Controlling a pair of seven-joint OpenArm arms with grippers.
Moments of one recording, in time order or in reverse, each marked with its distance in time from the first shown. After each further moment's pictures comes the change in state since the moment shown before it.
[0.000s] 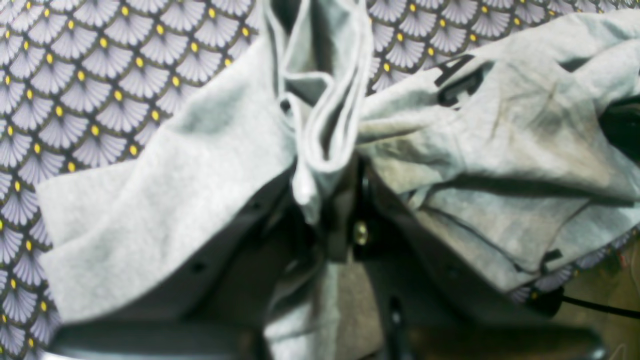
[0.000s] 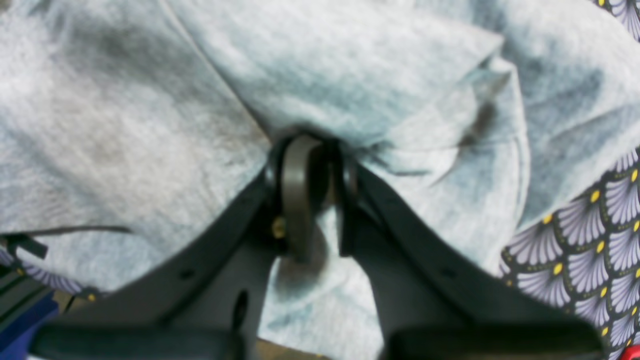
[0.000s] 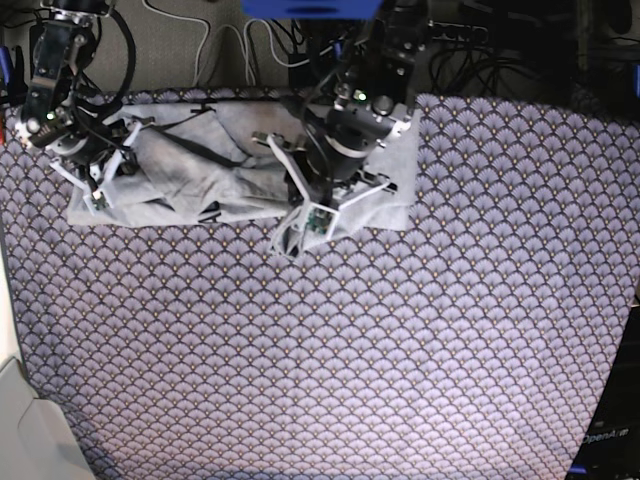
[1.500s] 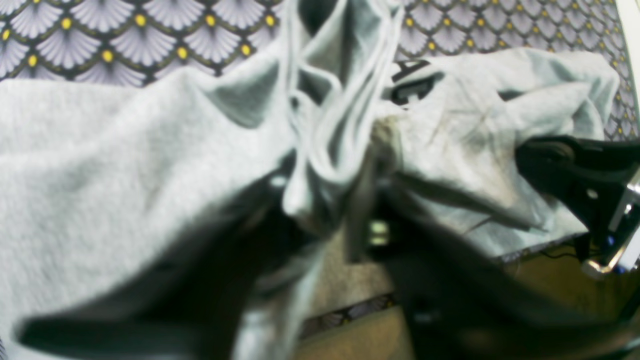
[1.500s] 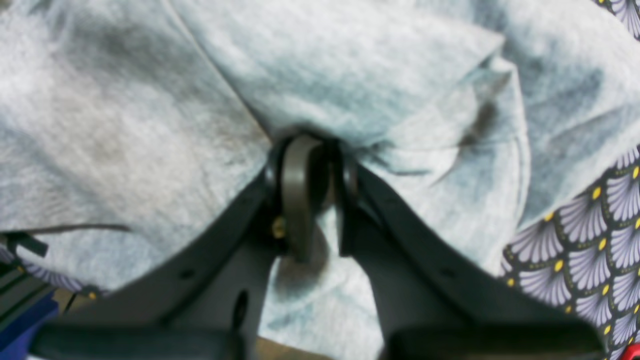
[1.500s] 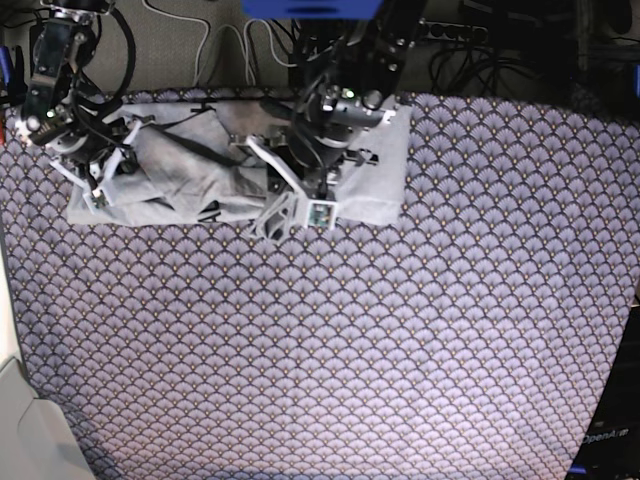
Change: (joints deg) left arm 0.3 -0.1 4.2 0.0 -11.4 15.9 2.6; right arm -0.7 0.0 0.0 0.1 0.0 0.0 0.7
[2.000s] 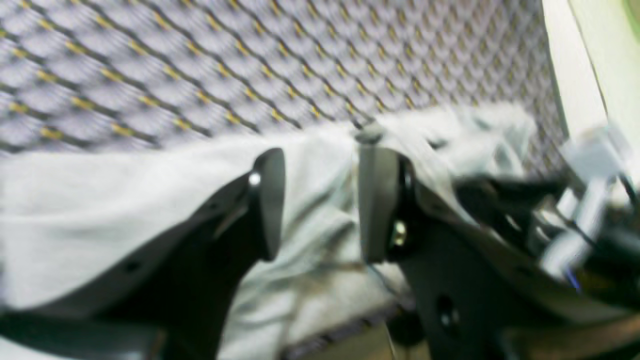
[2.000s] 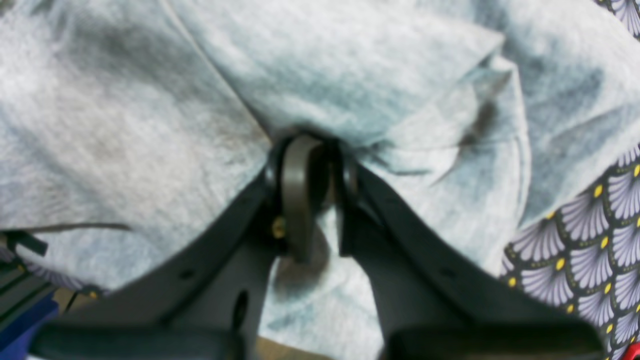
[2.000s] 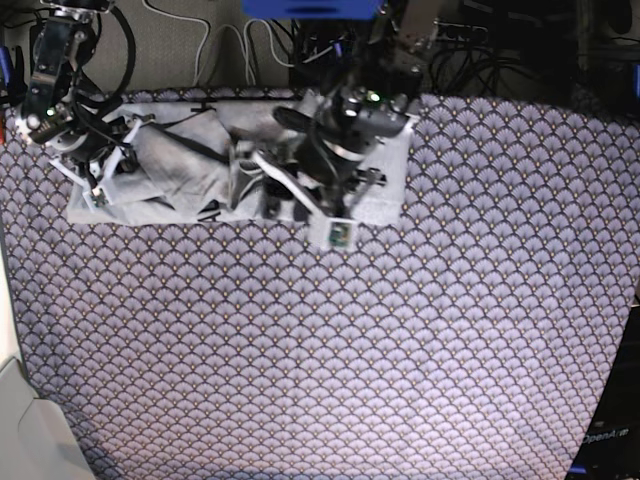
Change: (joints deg) left arm -0.2 0.2 -4.6 6.6 -3.4 -2.3 -0.2; right arm -0.3 0.0 0.0 0.0 0.0 -0.2 0.4
